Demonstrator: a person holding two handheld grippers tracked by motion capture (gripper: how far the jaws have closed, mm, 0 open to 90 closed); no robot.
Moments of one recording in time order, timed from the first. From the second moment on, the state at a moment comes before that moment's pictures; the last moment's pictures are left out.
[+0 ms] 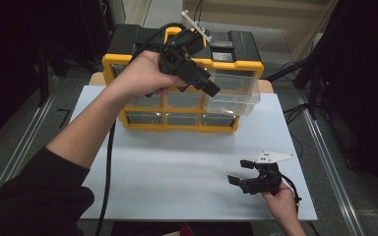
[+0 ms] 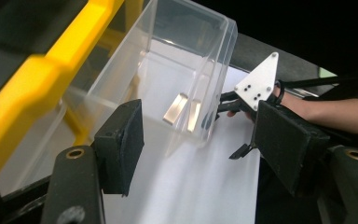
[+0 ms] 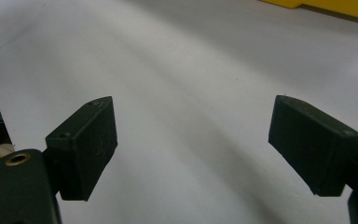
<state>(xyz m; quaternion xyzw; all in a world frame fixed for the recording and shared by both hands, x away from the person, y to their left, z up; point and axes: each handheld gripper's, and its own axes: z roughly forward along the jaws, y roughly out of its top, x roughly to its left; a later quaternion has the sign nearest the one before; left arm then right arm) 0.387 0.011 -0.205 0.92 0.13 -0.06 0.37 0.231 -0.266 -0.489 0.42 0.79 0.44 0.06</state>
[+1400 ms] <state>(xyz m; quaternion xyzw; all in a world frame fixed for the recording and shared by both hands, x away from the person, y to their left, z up) 0.345 0.110 -0.358 0.92 0.16 -0.02 0.36 0.231 -0.264 -0.493 0.43 0.79 0.43 0.05</state>
